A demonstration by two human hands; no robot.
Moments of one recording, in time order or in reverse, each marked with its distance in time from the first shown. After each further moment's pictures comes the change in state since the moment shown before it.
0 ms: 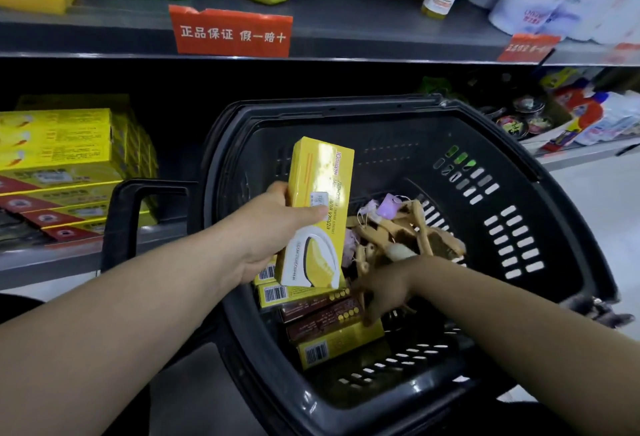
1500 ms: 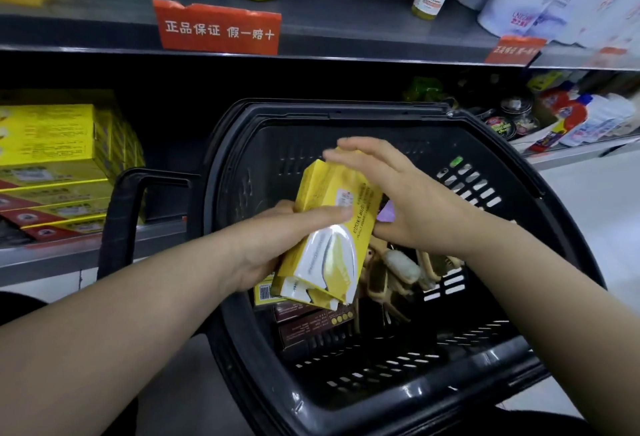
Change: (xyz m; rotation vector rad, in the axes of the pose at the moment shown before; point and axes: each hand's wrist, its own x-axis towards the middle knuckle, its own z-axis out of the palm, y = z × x) left_hand -0.006 0.005 0.015 0.032 -0.156 -0.182; right_hand -0.103 -0.006 -0.039 -0.015 1.175 -0.522
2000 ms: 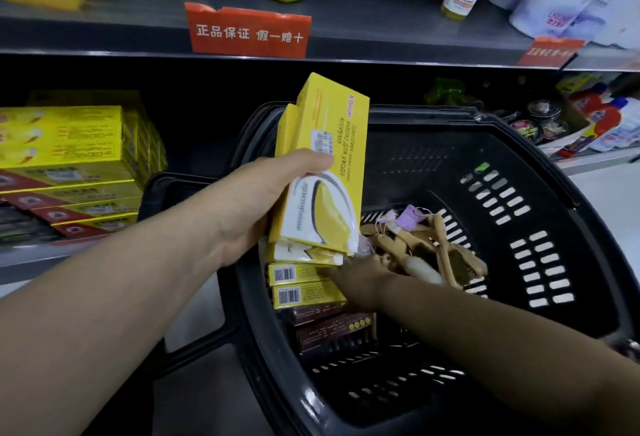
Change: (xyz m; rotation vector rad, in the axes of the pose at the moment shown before) left_hand -0.024 0.029 -0.033 -0.030 0.079 0.220; right_hand 0.011 0.026 0.155 -0.419 -0.813 0.225
